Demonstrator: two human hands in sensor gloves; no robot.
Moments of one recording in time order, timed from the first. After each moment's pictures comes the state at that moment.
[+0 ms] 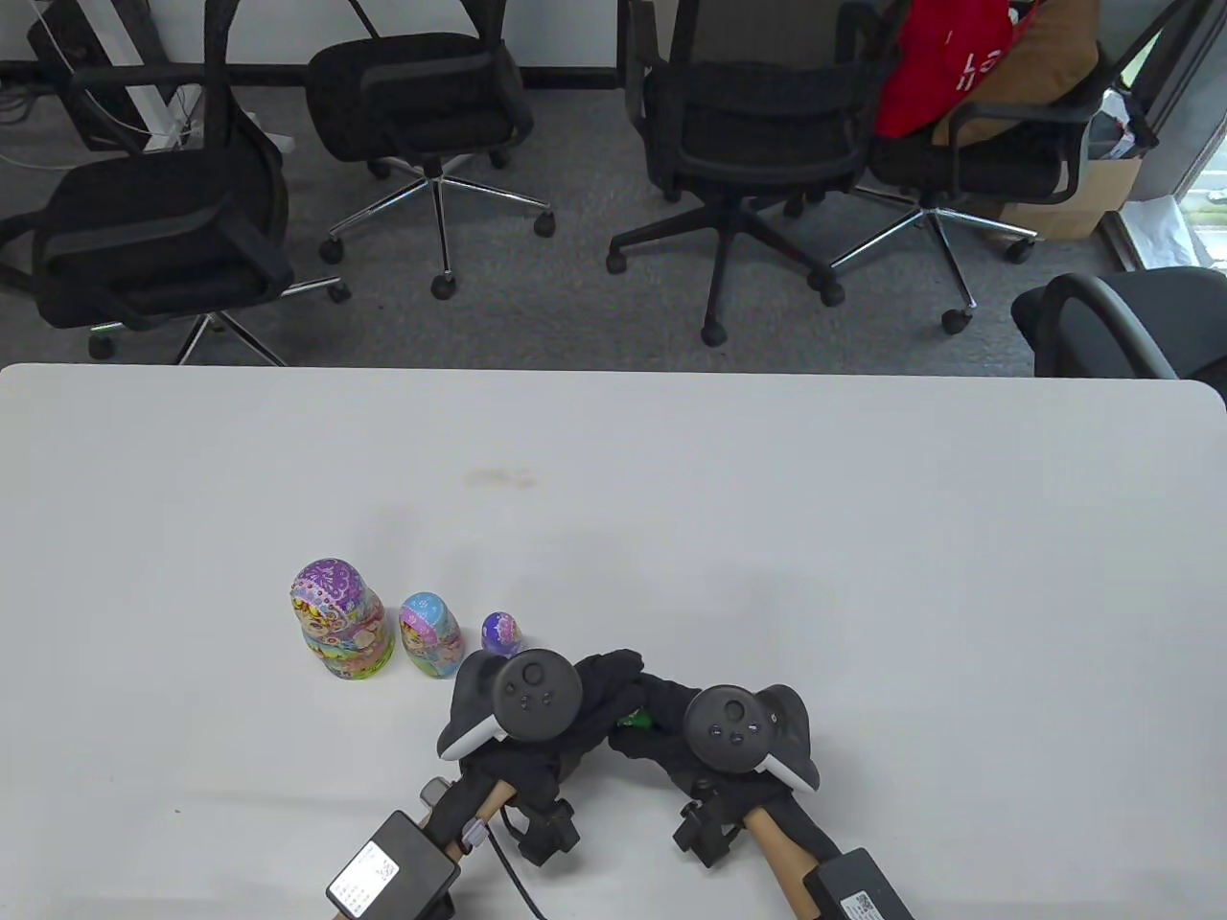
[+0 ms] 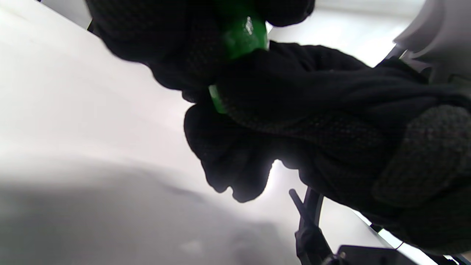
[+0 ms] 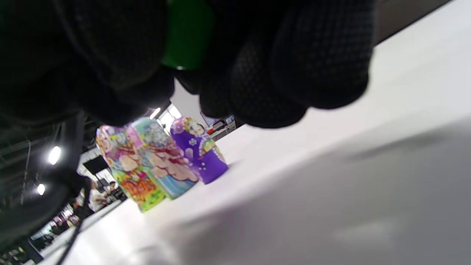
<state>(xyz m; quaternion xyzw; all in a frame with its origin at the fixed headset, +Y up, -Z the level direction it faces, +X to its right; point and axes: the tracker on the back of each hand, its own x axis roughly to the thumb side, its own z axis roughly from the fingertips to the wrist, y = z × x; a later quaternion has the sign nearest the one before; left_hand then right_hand) -0.095 -0.721 -0.260 -0.08 -0.29 0.30 0.91 0.084 -0.756 -0.251 0.21 0.00 0.92 0.33</state>
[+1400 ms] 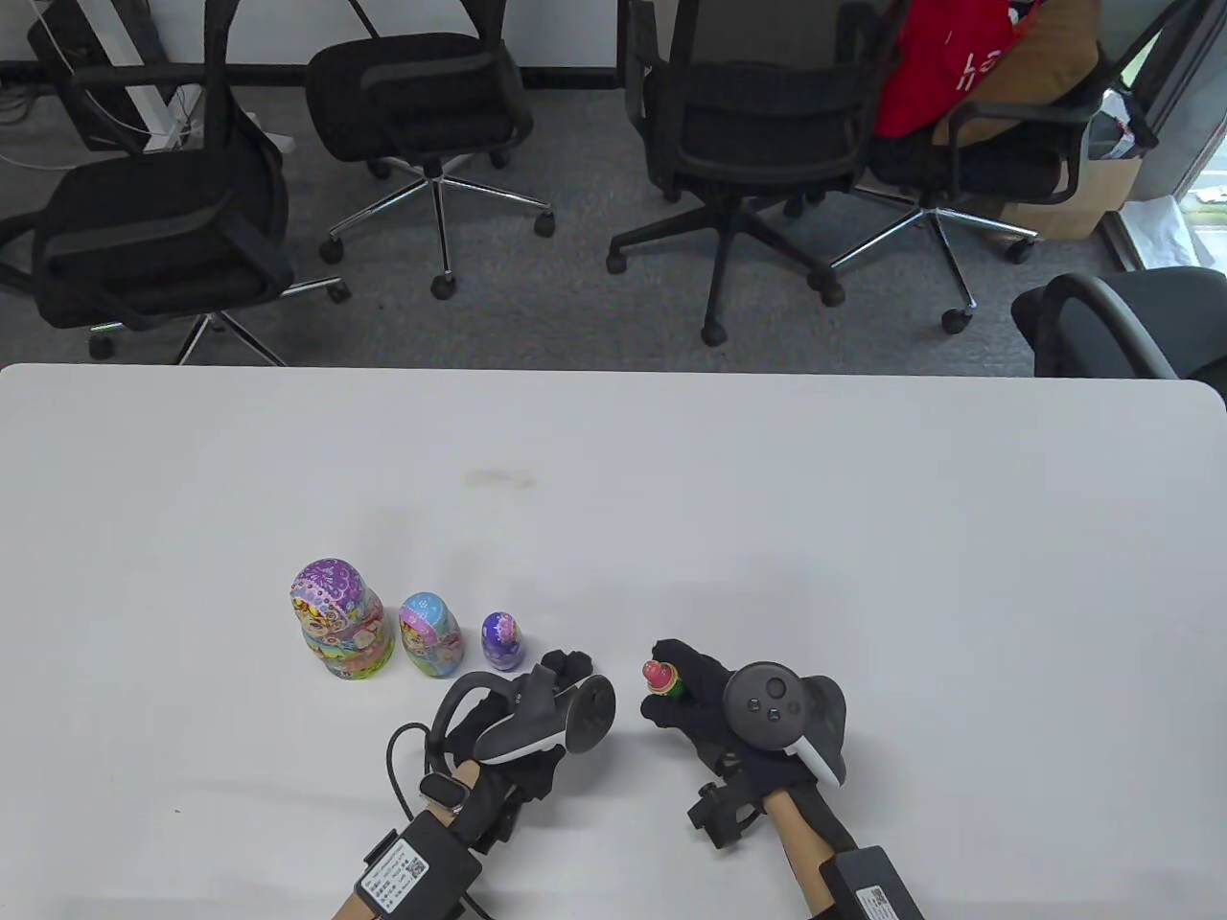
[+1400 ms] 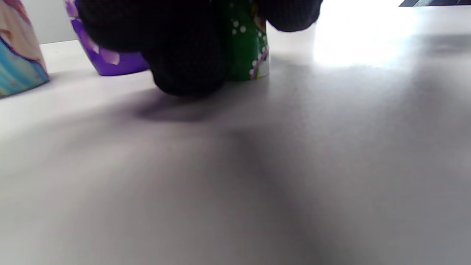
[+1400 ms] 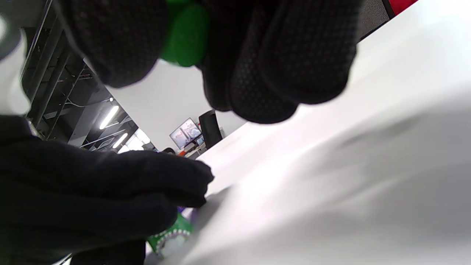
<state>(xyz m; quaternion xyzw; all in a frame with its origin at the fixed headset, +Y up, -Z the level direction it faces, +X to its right) -0.094 -0.776 -0.273 -0.13 -0.20 -0.06 0.97 0.112 -0.762 -0.263 0.13 -0.02 0.93 0.34</state>
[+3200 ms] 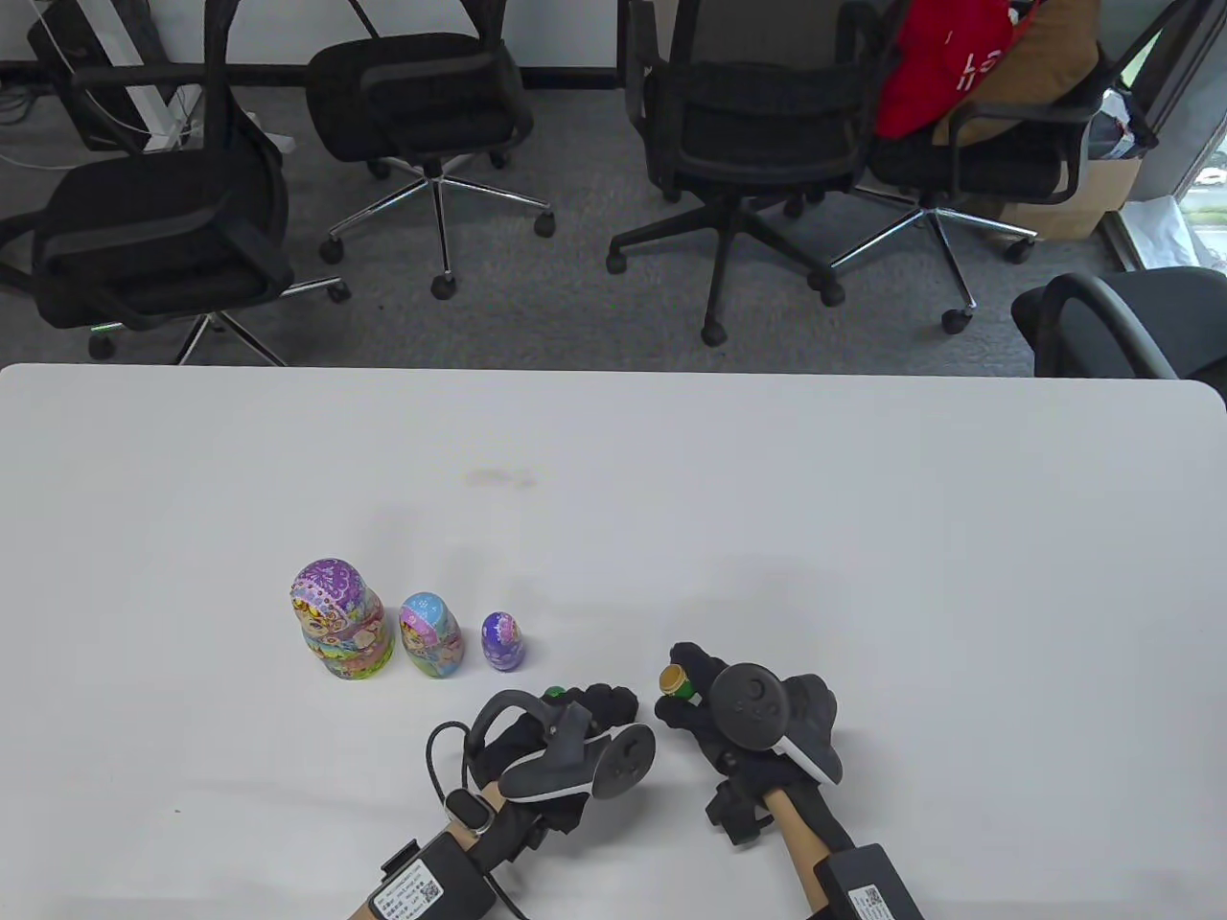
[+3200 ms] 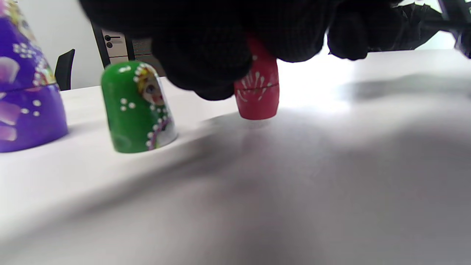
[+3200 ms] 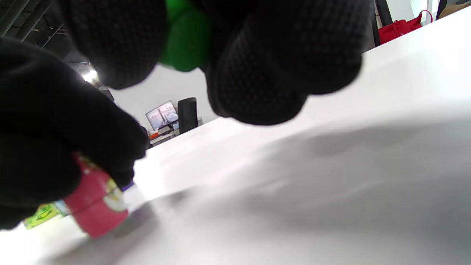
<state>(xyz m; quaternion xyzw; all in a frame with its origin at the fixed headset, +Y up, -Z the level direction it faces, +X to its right) -0.060 -0.762 -0.242 -0.03 -0.29 -0.06 0.95 0.113 -0.764 -0.265 0.11 -0.03 0.97 0.23</state>
